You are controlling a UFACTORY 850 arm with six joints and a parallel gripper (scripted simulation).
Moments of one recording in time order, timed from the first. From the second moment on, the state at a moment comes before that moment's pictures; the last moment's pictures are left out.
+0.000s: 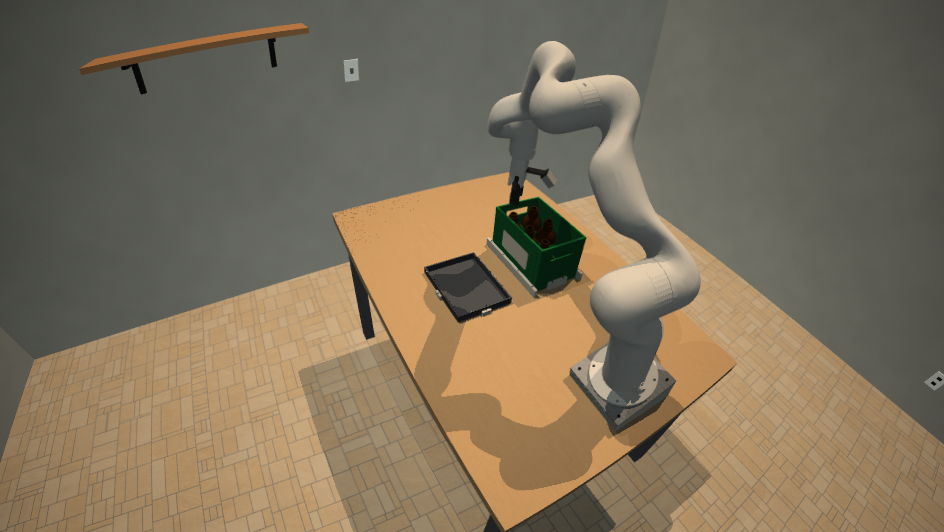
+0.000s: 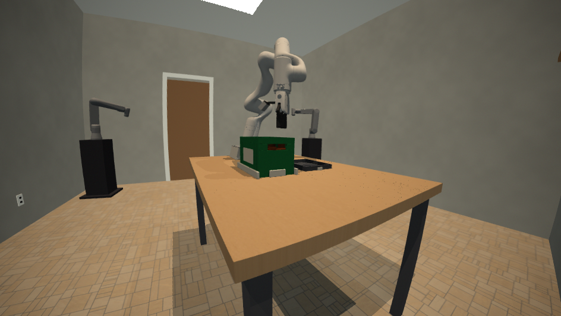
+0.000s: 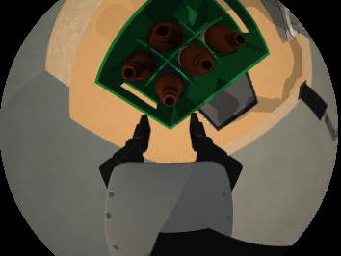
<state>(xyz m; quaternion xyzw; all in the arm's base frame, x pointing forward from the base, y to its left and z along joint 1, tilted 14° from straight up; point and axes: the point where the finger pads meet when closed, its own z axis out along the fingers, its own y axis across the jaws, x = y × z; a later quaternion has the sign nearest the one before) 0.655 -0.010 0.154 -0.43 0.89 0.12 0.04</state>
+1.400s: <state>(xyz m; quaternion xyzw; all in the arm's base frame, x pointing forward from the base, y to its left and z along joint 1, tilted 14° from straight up) 0.656 -0.011 0.159 -0.43 0.89 0.12 0.04</state>
